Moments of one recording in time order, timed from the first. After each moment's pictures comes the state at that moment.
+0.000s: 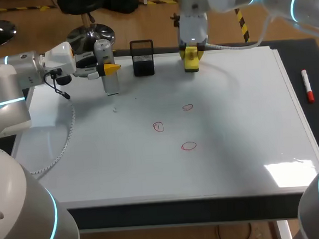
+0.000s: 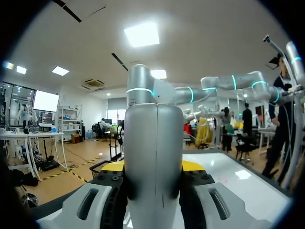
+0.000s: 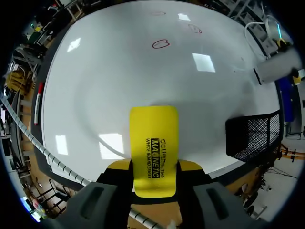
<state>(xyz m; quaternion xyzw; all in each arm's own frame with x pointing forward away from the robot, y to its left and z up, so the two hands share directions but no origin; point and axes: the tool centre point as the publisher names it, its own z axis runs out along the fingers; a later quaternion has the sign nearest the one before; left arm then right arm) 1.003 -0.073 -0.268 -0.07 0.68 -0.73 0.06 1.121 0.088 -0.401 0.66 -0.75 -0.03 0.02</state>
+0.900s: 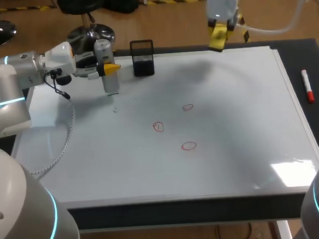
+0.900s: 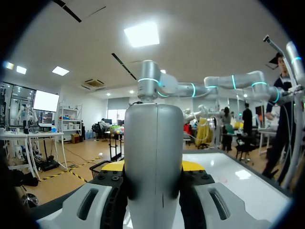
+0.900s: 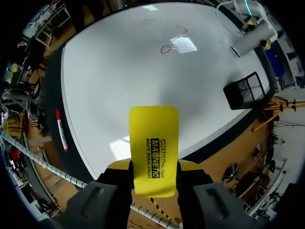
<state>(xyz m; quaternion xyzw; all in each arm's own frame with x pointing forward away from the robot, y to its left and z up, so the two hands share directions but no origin) 1.003 -0.073 -0.268 -0.07 0.68 -0.73 0.06 1.123 -0.012 -0.322 0.52 -0.86 0.00 -0.01</state>
